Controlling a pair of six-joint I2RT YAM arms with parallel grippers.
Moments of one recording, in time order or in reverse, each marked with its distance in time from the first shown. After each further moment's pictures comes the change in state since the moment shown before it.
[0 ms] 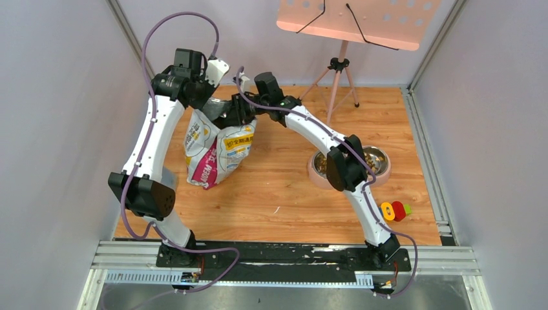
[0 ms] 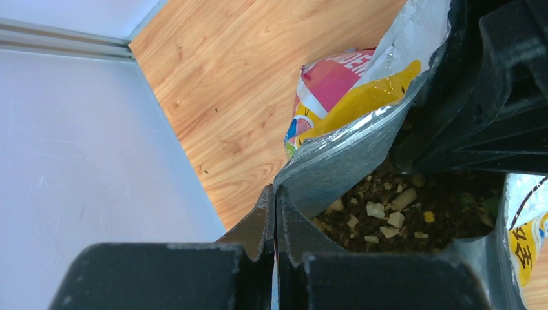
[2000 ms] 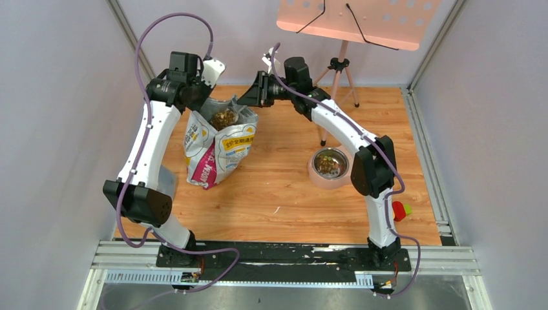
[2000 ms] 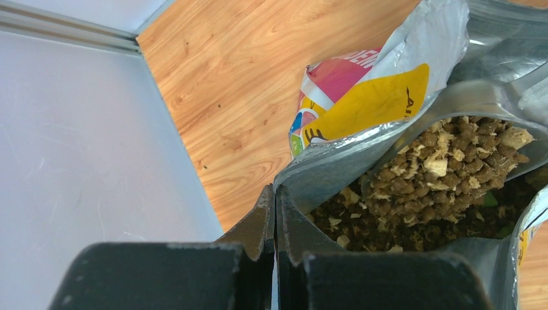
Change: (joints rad) left arm 0.004 -0.063 -0.061 0.040 -0.008 -0.037; right arm -0.129 -0.285 -0.283 0.192 0.012 0.366
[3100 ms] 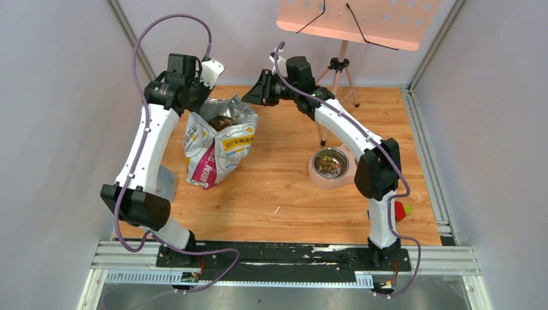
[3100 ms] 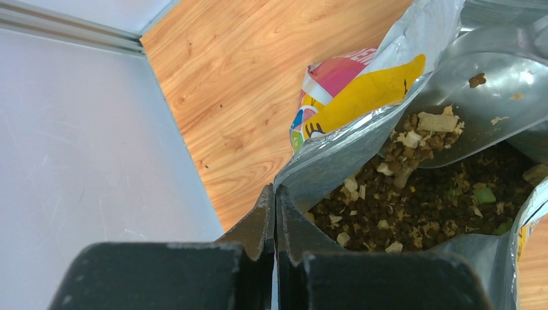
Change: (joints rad) left arm 0.000 -0.032 -0.031 0.016 0.000 0.000; right arm 0.006 -0.051 -0.010 -0.102 0.170 -0.045
